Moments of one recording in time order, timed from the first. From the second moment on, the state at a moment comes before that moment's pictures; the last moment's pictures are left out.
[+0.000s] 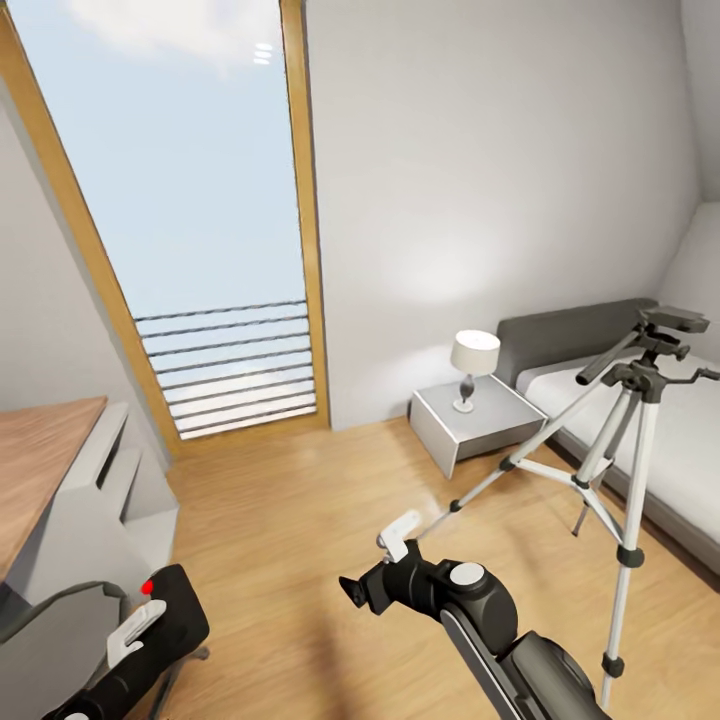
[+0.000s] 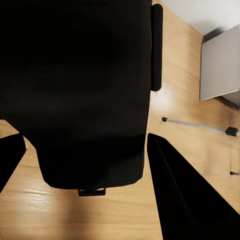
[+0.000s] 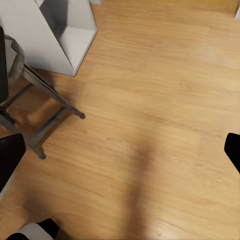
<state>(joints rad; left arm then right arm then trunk) -0.01 0.17 0.17 -1.22 0.82 0.40 -0.06 -0.33 -0.06 0.55 -1.61 -0.18 0.86 0.15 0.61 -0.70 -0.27</state>
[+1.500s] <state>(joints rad) -0.01 0.18 0.13 -1.21 0.82 0.41 -0.07 -0.34 -0.05 0.54 -1.61 -0.18 0.86 0.16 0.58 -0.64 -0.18</state>
